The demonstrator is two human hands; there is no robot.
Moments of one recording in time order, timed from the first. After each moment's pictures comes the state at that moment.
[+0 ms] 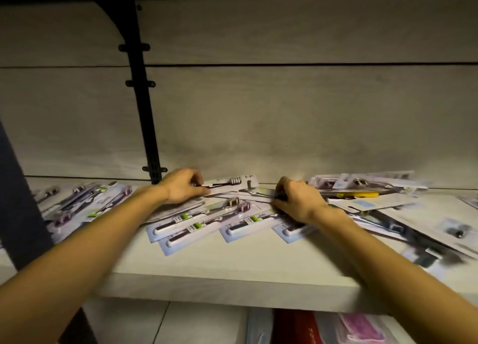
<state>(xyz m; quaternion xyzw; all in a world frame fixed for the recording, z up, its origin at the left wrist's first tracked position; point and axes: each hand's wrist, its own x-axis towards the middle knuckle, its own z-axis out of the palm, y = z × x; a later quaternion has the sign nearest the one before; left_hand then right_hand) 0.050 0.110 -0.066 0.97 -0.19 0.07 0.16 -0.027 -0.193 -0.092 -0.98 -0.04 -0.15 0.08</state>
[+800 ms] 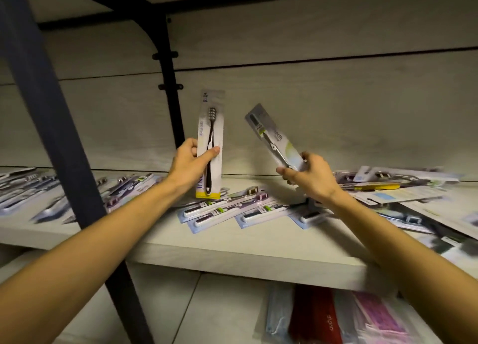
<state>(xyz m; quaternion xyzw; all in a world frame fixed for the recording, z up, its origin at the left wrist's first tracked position) -0.032 0.100 -0.035 0.76 -0.08 0.20 0.62 -0.052 -0.175 -0.065 -0.85 -0.06 -0.20 0.49</state>
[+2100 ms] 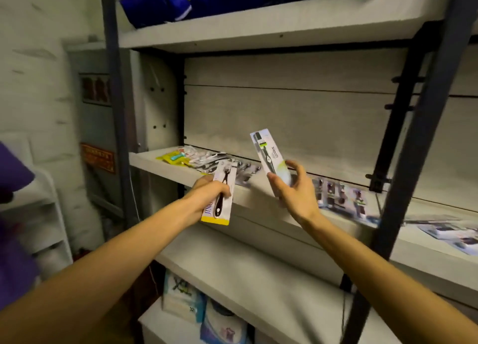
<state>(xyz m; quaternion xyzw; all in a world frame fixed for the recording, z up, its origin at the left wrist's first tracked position) -0.209 0.597 -0.076 0.71 0.14 0.11 0.68 -0.141 0.390 -0.083 -0.74 -0.21 -0.17 0.62</state>
